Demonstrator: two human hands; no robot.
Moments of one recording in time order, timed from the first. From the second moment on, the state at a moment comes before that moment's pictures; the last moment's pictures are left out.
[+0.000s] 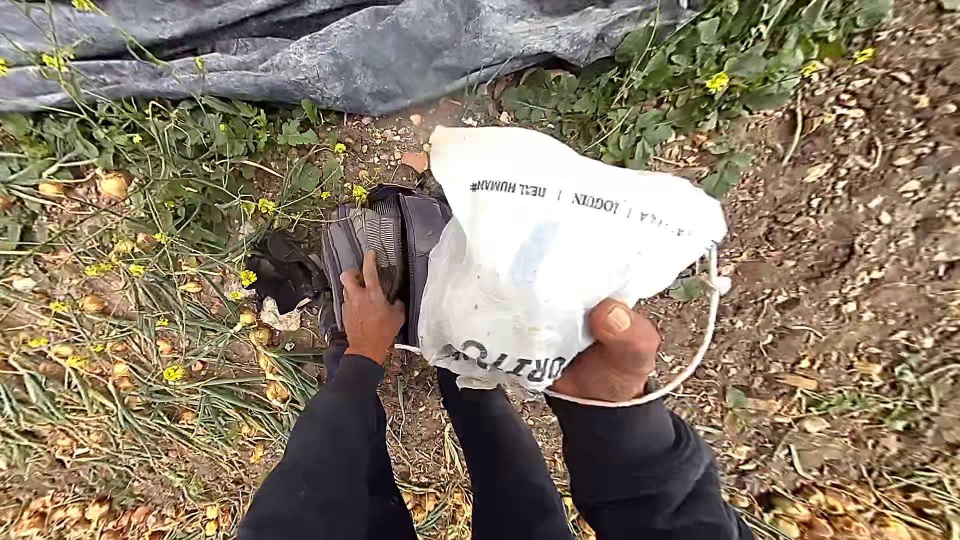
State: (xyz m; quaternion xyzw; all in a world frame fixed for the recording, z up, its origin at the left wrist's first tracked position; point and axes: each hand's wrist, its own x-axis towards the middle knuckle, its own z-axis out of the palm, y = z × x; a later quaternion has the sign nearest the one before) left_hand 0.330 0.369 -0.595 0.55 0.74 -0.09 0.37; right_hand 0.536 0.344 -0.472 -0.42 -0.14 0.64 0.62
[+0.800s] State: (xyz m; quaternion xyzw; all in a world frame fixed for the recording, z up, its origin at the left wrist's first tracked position) left_hand 0.240 0.344 -0.599 0.57 0.64 0.15 0.49; right_hand 0.393 0.409 -0.685 -0.81 -0.28 0.52 0.00
